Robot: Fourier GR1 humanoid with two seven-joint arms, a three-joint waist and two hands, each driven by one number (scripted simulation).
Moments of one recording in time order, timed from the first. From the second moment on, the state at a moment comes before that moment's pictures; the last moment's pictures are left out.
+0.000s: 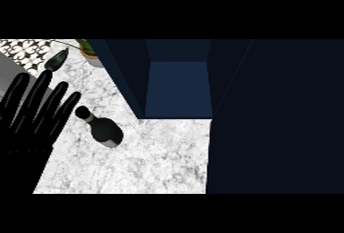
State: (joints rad) left arm -0.08 0.05 -0.02 -2.27 0.53 0.04 0.46; right arm 0.11 -0.14 0.11 -2.41 -0.18 0.13 0.35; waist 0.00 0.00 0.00
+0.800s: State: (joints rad) left arm -0.15 0.13 0.12 -2.32 0.55 0.17 0.63; right arm 0.03 -0.13 0.13 -2.44 -0.16 0.07 0.49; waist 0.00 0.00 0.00
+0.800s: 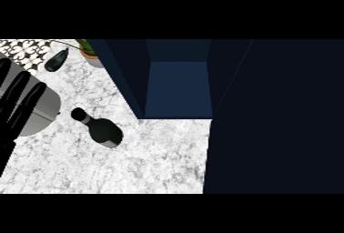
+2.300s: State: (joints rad) left arm -0.09 0.23 0.38 -1.91 0.74 -0.15 0.51; right arm 0.00 -0.13 0.06 -2.49 -0.14 0.09 0.58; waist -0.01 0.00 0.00
